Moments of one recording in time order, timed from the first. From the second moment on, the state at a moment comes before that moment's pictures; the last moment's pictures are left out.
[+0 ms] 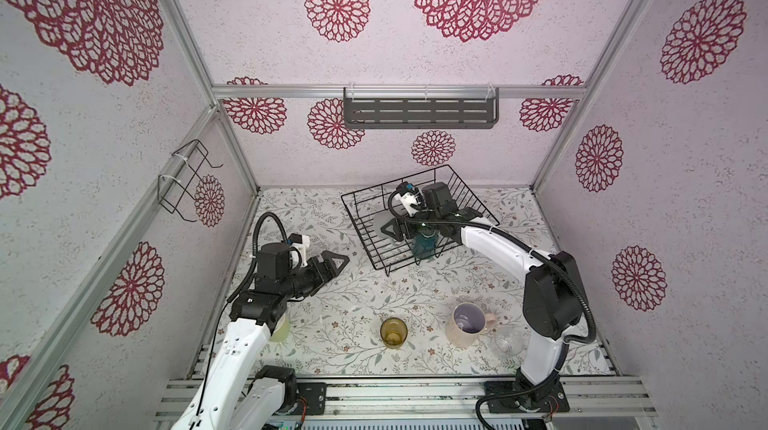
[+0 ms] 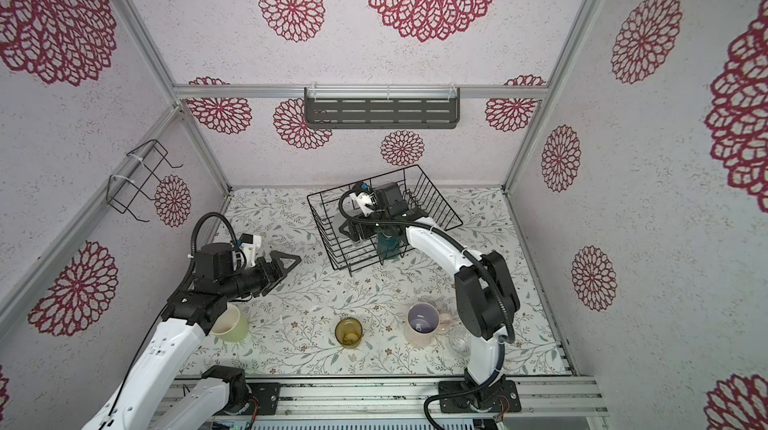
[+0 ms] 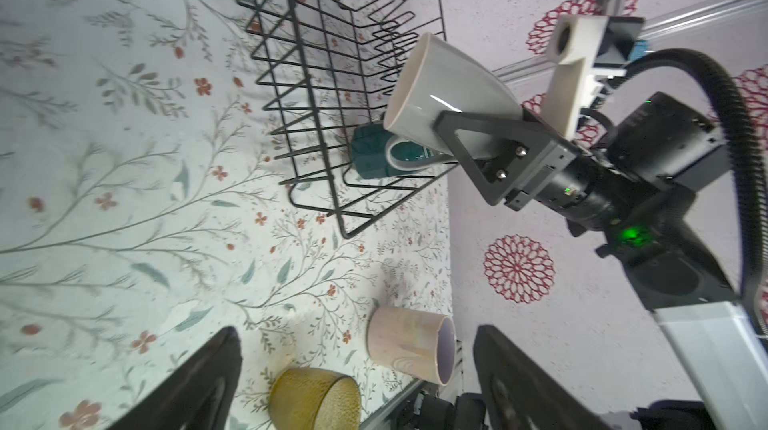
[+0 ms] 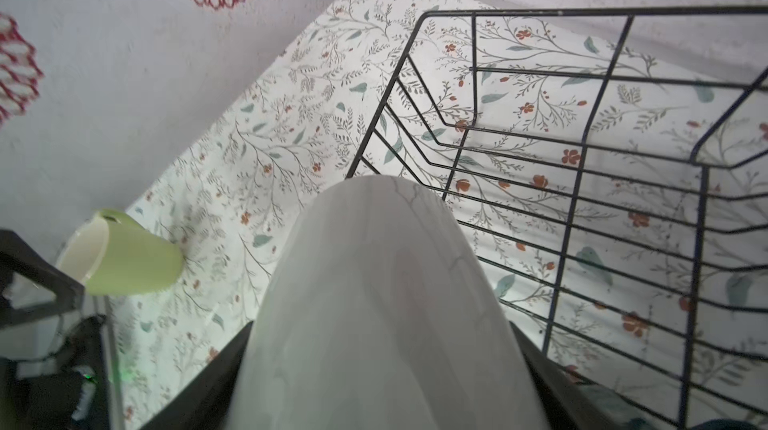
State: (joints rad) left arm -0.12 0.86 0.72 -0.49 0.54 -0.78; right arm 0.59 1.87 1.58 -0.39 -0.43 0.01
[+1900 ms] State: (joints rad) left arm 0.32 0.71 0.70 -1.04 0.15 -0.95; right arm 0.74 2.27 2.11 -1.11 -0.03 -0.62
